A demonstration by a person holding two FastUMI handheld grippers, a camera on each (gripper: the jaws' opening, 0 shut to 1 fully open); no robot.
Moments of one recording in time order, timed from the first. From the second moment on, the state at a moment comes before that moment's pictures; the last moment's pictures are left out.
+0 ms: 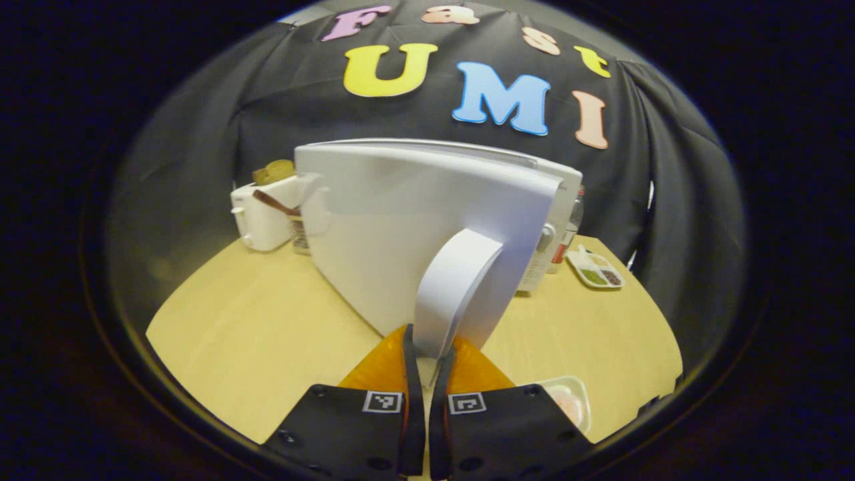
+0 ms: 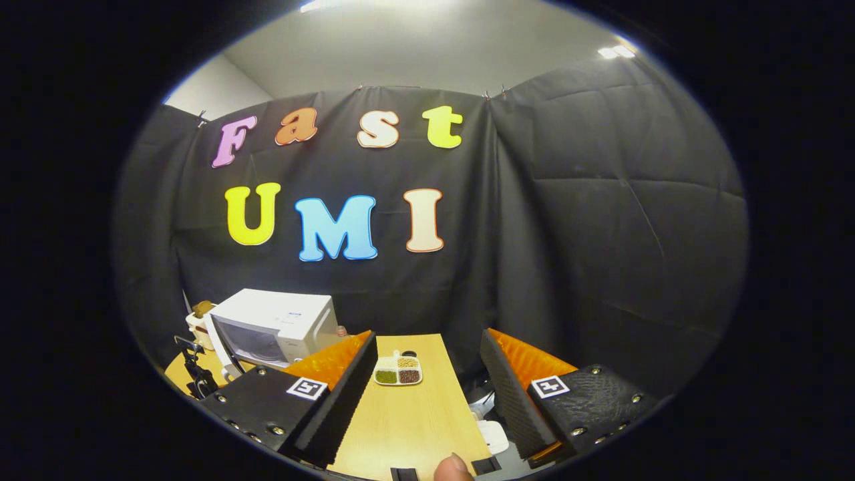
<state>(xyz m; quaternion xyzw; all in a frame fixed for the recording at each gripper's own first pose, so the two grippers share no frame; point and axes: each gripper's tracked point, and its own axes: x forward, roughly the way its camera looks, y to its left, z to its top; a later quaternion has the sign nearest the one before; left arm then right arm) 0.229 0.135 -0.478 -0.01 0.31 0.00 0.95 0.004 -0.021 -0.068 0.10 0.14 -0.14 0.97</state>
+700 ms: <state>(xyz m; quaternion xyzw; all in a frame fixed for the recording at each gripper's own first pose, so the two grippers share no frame) 0.170 0.299 -0.473 -0.05 0.33 -0.01 0.94 -0.027 0.102 -0.127 0.14 0.19 -0.05 0.97</state>
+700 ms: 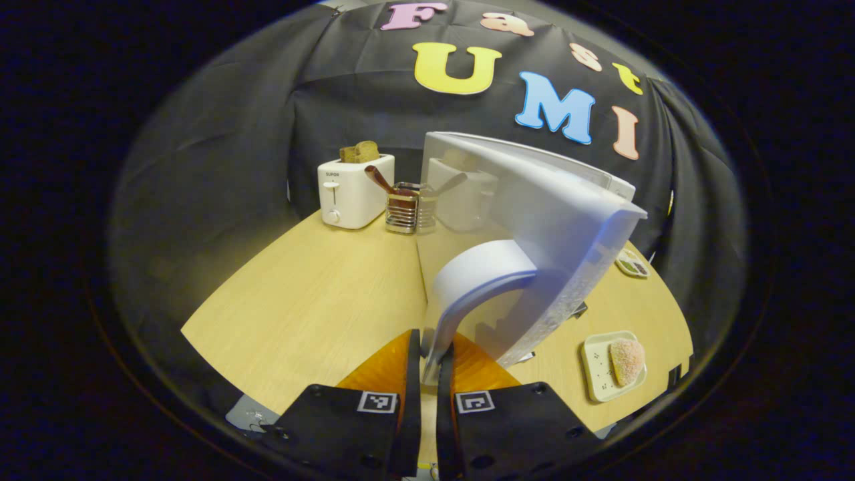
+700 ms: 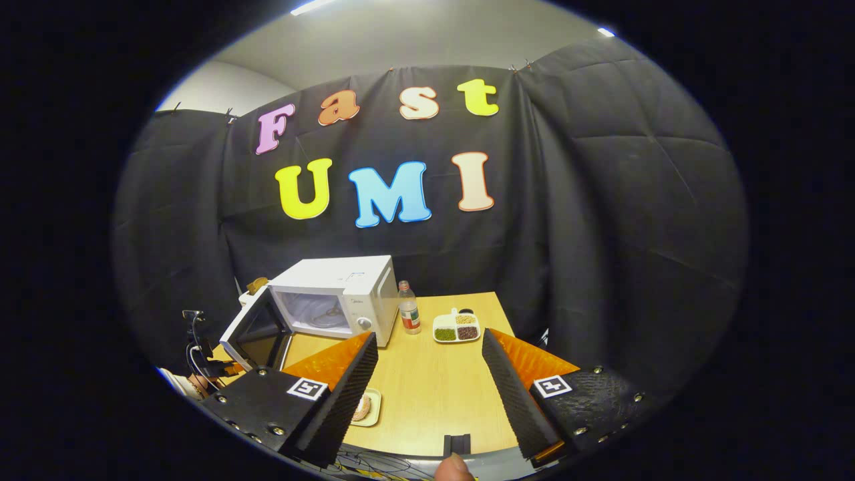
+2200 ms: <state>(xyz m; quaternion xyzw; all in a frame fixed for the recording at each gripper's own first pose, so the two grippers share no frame) 0.013 0.359 -0.319 -0.16 0.22 0.09 0.96 0.057 0.325 -0.336 0.12 0.42 0.09 0.89</state>
